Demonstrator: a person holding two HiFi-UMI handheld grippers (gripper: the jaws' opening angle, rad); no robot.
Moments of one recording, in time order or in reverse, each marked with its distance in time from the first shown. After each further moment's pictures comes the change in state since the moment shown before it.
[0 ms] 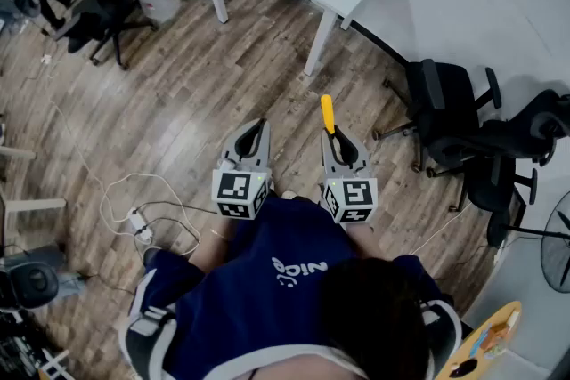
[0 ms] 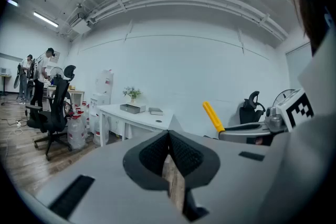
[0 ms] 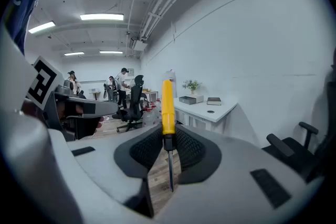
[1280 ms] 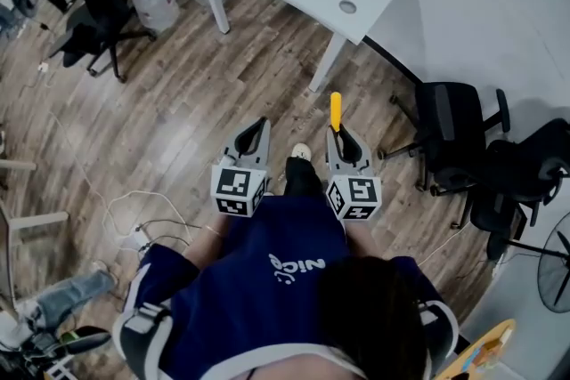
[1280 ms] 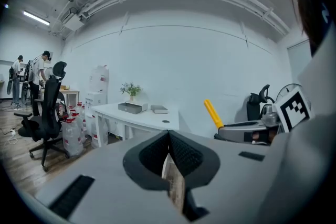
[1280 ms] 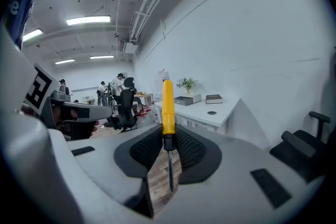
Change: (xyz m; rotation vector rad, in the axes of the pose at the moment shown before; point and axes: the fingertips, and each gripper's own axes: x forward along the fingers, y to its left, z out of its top) left arm 0.134 0.093 0.024 0.044 0.056 -0.016; right arm 0.158 -0.054 0.022 0.095 -0.013 -0.022
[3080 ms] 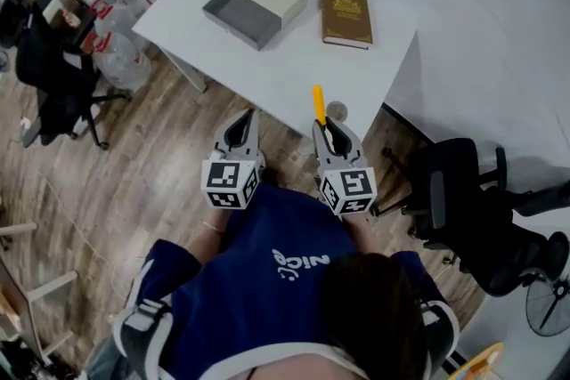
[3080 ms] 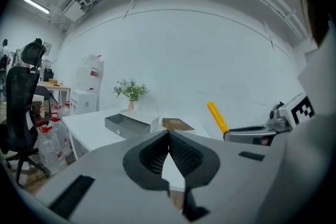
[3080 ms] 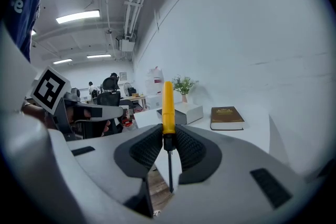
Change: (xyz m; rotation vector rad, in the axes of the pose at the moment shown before) left arm 0.422 0.186 0.140 -0.055 -0.038 -0.013; right arm 0.402 -0.178 0.142 -0.030 -0.012 0.038
